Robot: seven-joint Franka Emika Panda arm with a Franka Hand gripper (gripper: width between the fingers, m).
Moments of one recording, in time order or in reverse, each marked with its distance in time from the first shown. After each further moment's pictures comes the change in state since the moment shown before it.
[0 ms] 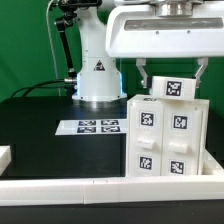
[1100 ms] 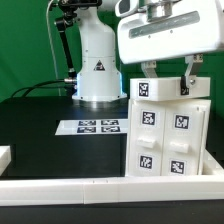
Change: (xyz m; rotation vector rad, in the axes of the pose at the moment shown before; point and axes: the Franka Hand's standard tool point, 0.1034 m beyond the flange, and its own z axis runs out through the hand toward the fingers) arm 0.001 0.000 0.001 0.101 0.001 0.841
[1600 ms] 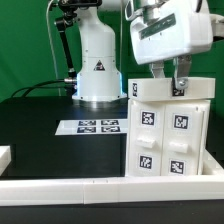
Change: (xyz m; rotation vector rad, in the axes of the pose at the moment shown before) arm 0.001 0.003 0.002 0.009 -0.040 0.357
